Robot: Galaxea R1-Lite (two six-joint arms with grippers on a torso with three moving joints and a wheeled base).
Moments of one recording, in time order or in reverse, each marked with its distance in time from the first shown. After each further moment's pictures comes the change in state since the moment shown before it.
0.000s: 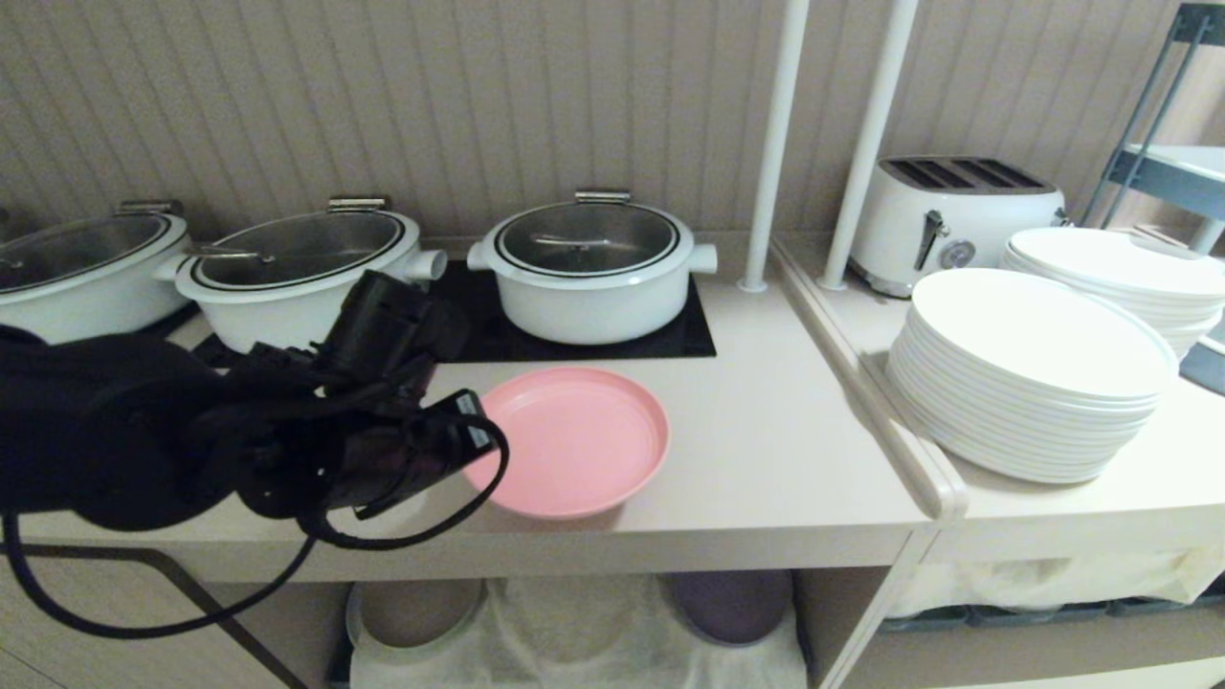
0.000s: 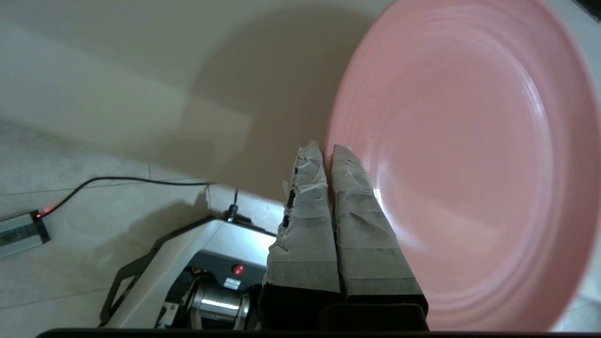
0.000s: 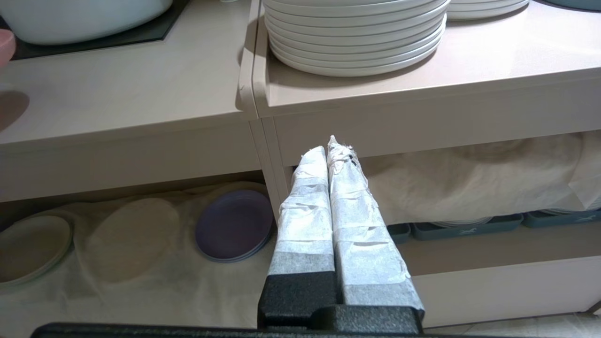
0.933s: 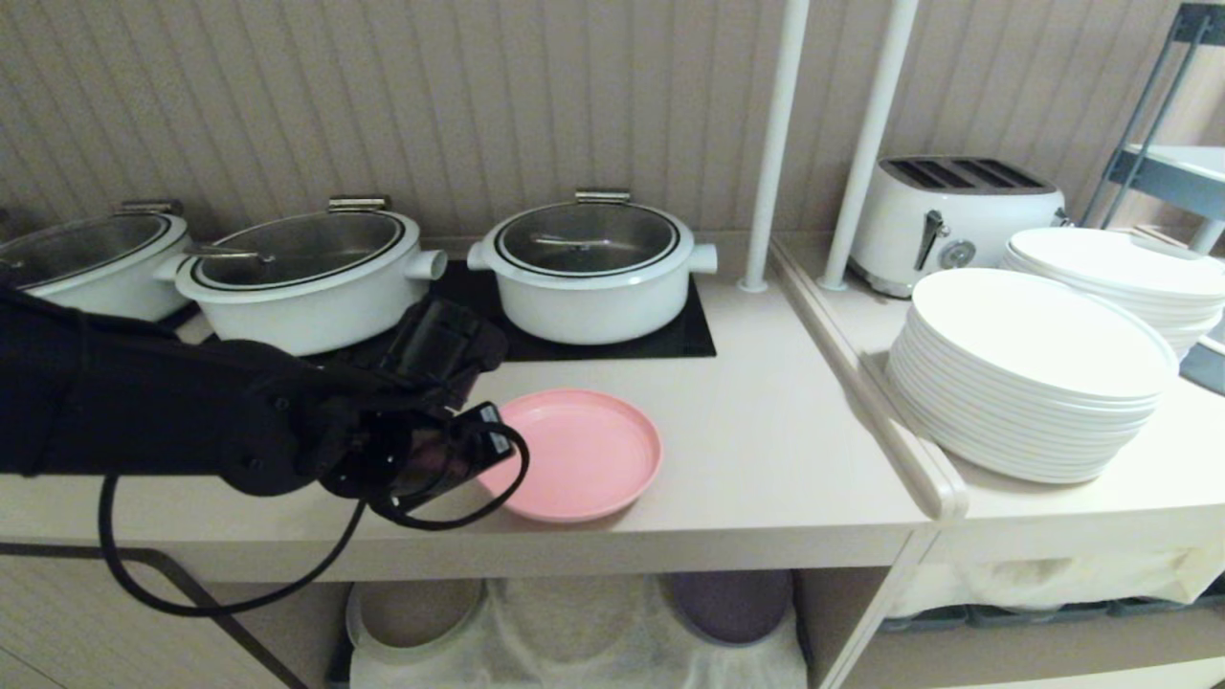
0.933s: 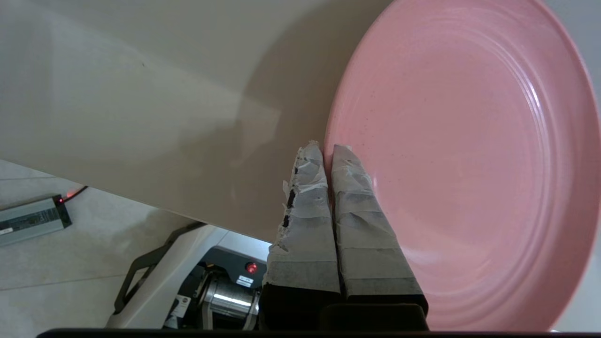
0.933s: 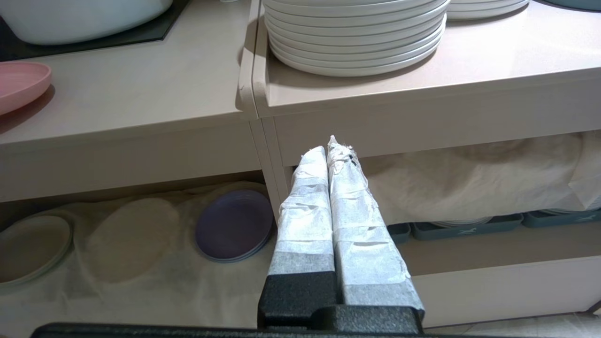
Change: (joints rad) left arm 0.027 0.135 -0.046 -0.005 0.000 0.001; right arm 0.000 0.000 0.000 0.000 0.000 0.000
